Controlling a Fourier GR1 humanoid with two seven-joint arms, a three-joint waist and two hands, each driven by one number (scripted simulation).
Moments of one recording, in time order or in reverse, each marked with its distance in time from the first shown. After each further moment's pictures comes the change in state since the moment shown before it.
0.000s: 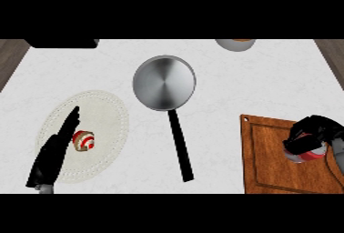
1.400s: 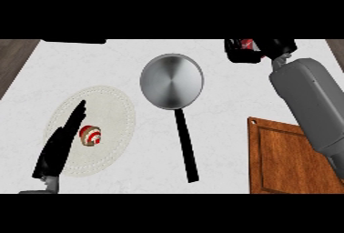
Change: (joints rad) left arm -0.058 -0.011 -0.007 0.020 -0.010 -0.024 0.010; right arm -0.721 0.184 0.126 0.431 0.502 -0.481 -0.989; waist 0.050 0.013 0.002
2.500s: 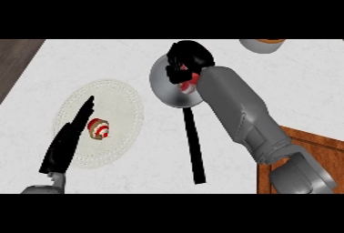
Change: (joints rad) left arm -0.032 -0.020 -0.031 -0.026 -0.025 -0.019 0.014; right arm -0.312 0.391 -0.020 0.665 0.040 -0.045 -0.055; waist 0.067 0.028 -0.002
